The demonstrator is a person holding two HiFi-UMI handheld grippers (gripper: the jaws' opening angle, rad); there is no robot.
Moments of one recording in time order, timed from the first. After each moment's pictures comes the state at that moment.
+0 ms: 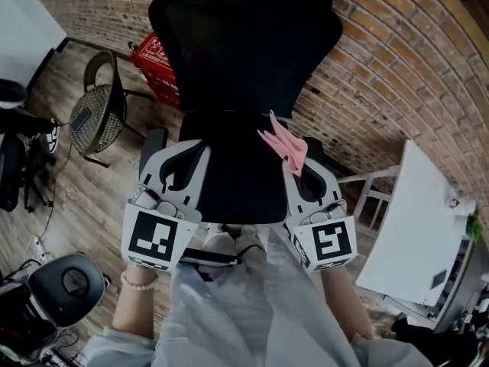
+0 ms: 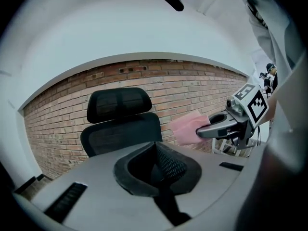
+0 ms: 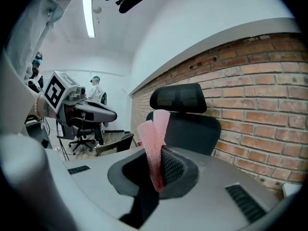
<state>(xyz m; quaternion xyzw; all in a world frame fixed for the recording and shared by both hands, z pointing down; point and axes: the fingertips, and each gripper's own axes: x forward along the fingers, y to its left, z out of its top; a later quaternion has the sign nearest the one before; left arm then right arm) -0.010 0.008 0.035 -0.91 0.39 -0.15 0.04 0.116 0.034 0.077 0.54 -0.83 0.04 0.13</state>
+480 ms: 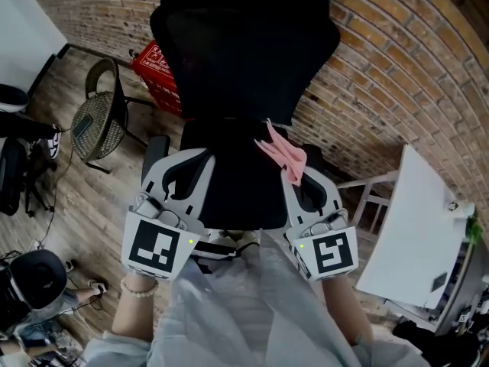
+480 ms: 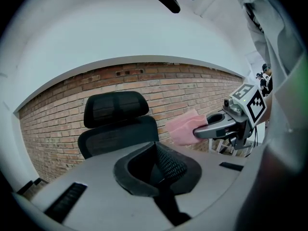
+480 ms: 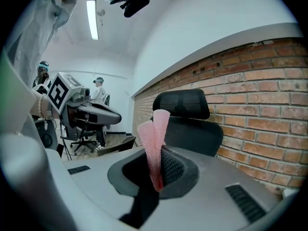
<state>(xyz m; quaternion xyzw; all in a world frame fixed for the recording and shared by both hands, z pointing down) -0.005 0.015 0.014 -0.92 0.36 -0.16 0.06 0.107 0.041 0.052 0.53 -0.84 0.02 0.12</state>
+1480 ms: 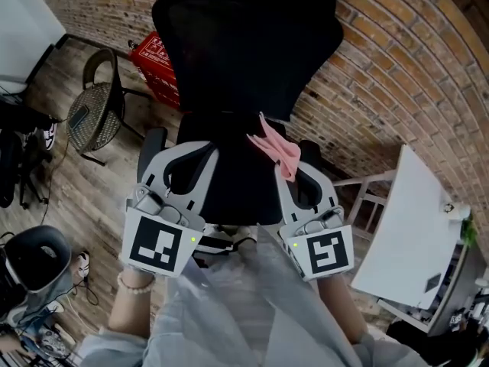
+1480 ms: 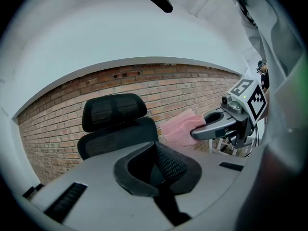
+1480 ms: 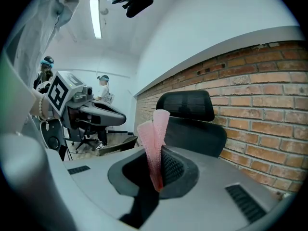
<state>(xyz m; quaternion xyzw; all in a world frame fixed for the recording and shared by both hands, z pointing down) -0.002 0.016 0.012 -0.92 0.35 -0.17 0.09 0.091 0.037 0.042 0.52 -0.85 0.01 0.11</state>
